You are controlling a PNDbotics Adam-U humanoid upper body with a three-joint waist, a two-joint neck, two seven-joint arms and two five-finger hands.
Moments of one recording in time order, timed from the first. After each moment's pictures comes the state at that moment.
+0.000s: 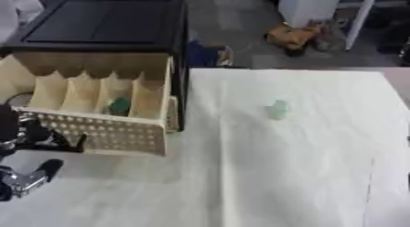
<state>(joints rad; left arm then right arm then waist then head) -0.47 0.96 -0.21 -1.94 -0.60 -0.28 -0.55 -0.53 -0.25 -0.22 -1.92 0.26 0.24 -0.11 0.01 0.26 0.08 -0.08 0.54</state>
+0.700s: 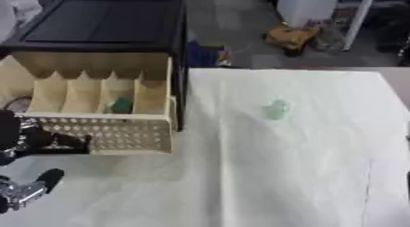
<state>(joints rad) -0.46 0.96 -0.20 -1.98 -0.51 -0.31 -0.59 -0.53 -0.25 -0.22 -1.92 0.26 0.24 -0.11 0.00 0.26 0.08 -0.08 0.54</state>
